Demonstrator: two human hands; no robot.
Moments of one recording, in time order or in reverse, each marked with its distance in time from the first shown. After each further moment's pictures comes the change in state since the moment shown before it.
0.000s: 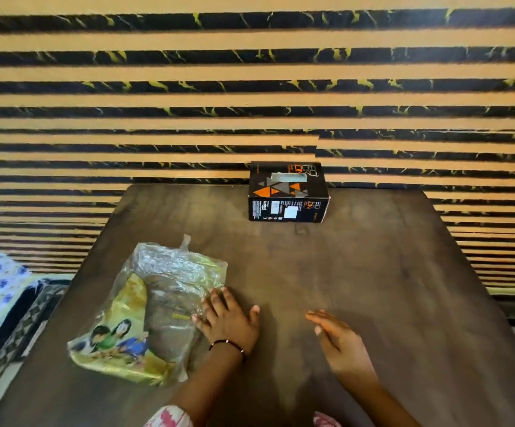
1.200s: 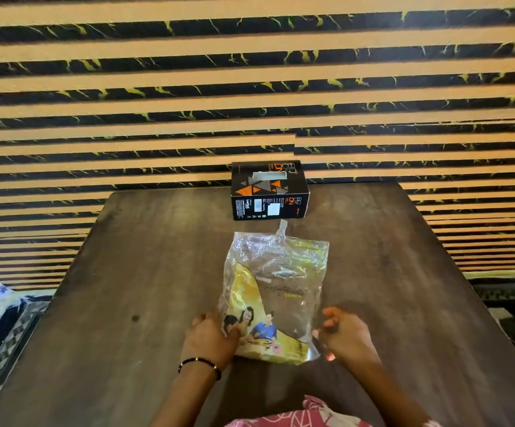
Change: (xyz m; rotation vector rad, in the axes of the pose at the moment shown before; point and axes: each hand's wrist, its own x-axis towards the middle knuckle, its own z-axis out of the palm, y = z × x) left_hand -0.025 -0.030 -0.017 -0.130 -0.042 0.108; right_hand -0.005 -0.006 -0.027 0.008 -0.051 0.504
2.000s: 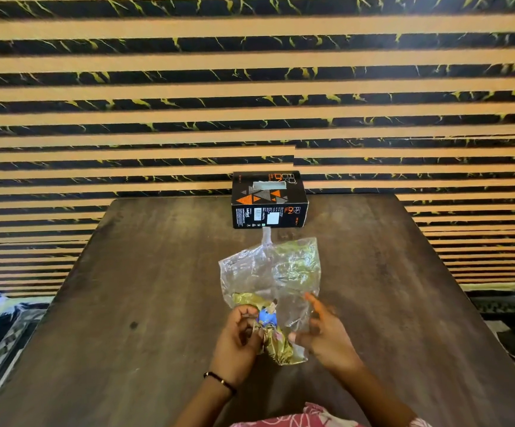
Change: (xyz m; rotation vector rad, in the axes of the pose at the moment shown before) left_hand -0.023 0.030 0.019 -0.880 -0.067 0.306; right_hand -0.007 -0.027 0.011 0.354 -0.128 -0.115
